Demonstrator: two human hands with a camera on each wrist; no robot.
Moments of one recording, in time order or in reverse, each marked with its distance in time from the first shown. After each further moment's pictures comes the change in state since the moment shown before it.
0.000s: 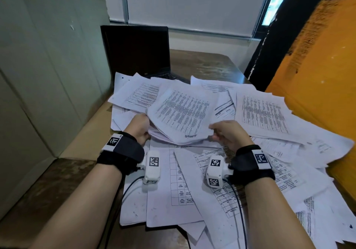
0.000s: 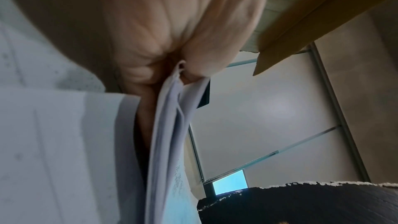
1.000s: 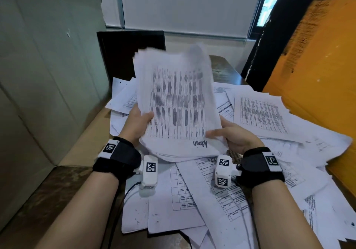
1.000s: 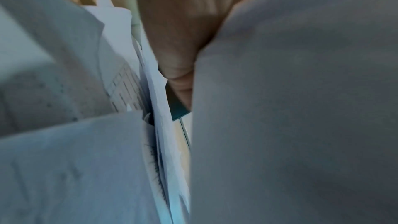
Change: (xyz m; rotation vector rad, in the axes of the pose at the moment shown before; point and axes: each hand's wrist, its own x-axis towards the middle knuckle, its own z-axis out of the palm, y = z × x) left_hand -0.006 0.017 -0.009 0.152 -0.029 0.397; right_hand -0.021 -0.012 -0.016 0.009 -0.507 -0.117
